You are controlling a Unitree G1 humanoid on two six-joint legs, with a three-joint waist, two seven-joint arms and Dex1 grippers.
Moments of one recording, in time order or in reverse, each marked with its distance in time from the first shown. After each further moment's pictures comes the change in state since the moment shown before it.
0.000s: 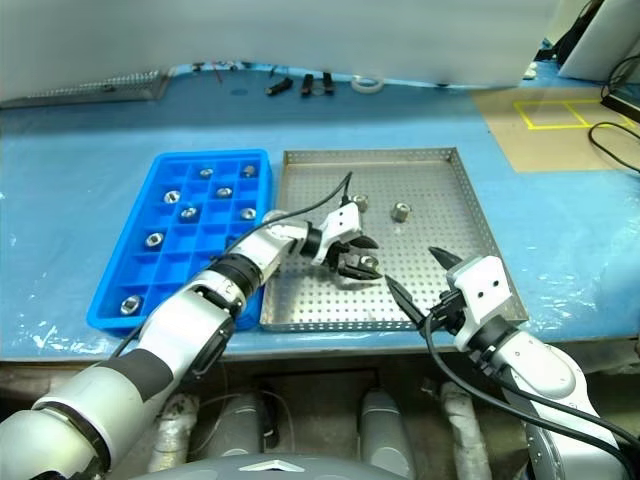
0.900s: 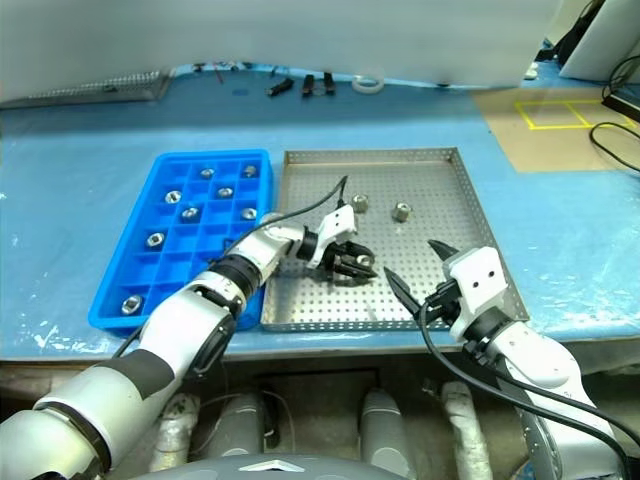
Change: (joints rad) left arm 0.010 0.010 0.084 -0.019 0.021 0.079 -0.102; right arm -0.061 -0.020 0.017 0.000 0.014 0.043 -0.032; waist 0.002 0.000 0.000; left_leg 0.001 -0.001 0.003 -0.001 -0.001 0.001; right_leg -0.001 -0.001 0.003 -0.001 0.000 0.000
